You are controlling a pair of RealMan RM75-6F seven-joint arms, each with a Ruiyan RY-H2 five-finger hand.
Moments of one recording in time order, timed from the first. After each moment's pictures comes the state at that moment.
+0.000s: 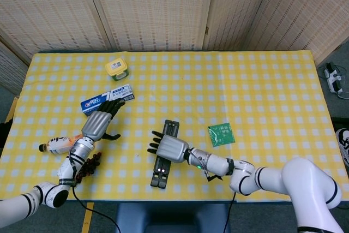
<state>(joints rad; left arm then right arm) -0.69 -1.49 -0.16 -1.30 1.28 0.97 -0.03 1.09 -1.65 0.00 -1.26 -1.60 0.71 -0.18</state>
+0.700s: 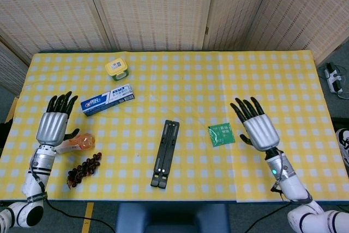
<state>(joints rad) -0.48 -1.32 -0.14 -1.45 1.22 1.28 0.24 0.51 -1.28 0.00 -1.59 -1.34 1.36 -0.33</state>
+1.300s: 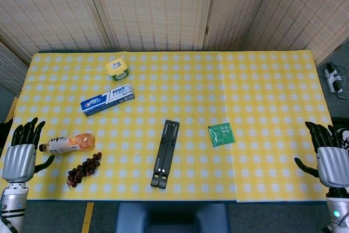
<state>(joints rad) -0.21 -1.23 -0.03 -1.64 1.35 1.57 0.22 0.14 -1.14 -0.06 -1.63 -1.39 1.64 -0.02</state>
